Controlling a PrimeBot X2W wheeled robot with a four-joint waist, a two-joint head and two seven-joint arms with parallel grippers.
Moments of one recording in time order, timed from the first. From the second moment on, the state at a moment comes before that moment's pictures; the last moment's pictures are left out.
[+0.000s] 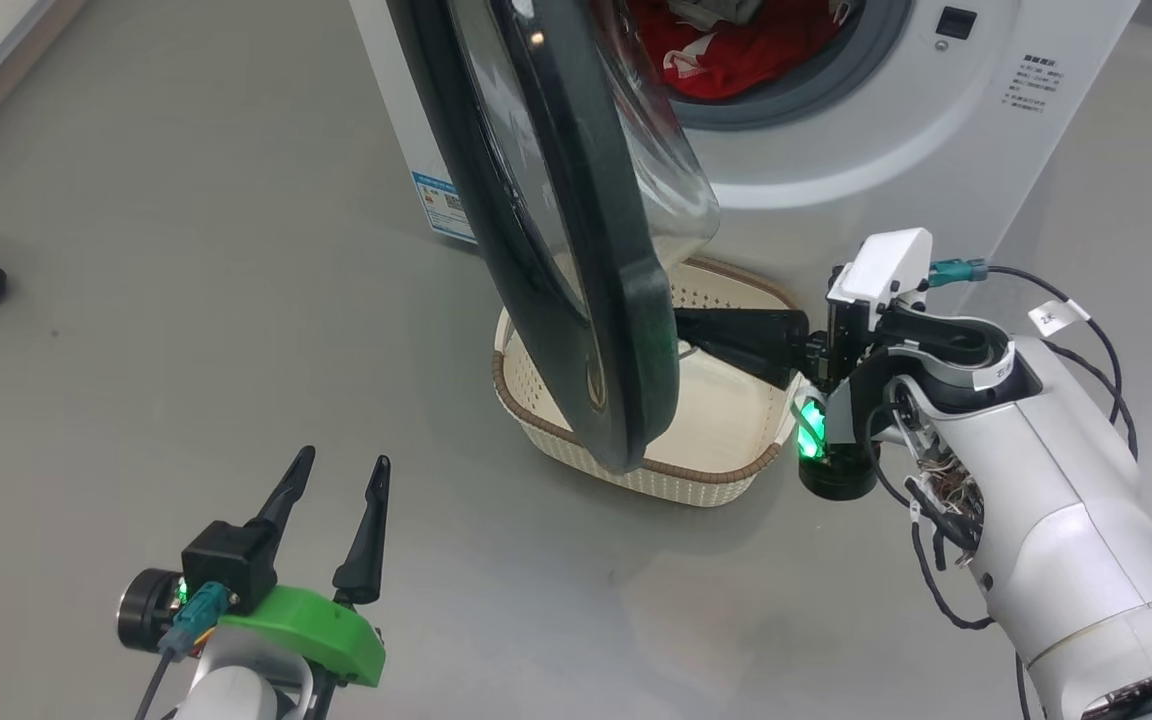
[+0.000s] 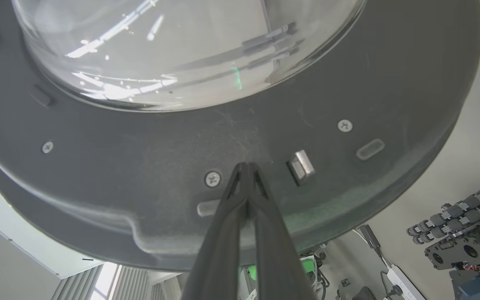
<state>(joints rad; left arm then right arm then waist) -0.17 0.03 -0.20 0.38 -0.29 -0.12 -0.25 -0.73 -0.07 0.37 0.70 1.89 -0.13 0.85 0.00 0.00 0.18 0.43</state>
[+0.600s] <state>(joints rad) -0.16 0.03 -0.23 0.38 -0.30 -0.11 -0.25 -0.69 -0.07 0.58 0.61 2.05 -0.13 0.80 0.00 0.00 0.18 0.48</state>
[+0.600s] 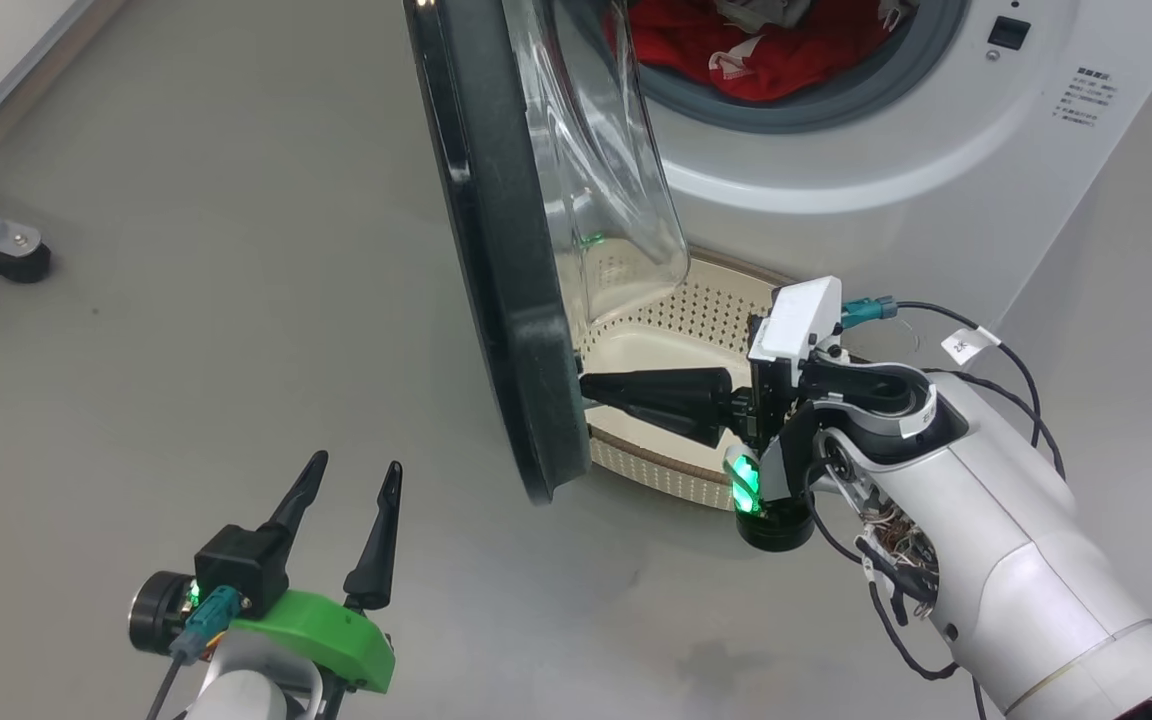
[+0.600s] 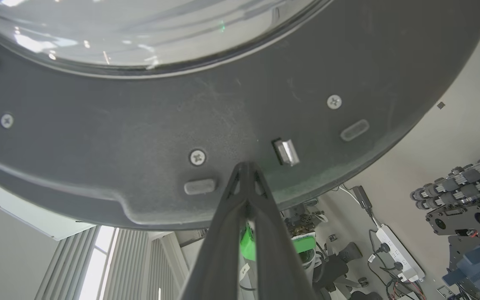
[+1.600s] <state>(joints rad) -0.16 0.03 -0.19 0.36 -0.32 -0.08 -0.25 -0.69 -0.07 0.78 0.51 2.23 -0.13 0.62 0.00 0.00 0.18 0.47</state>
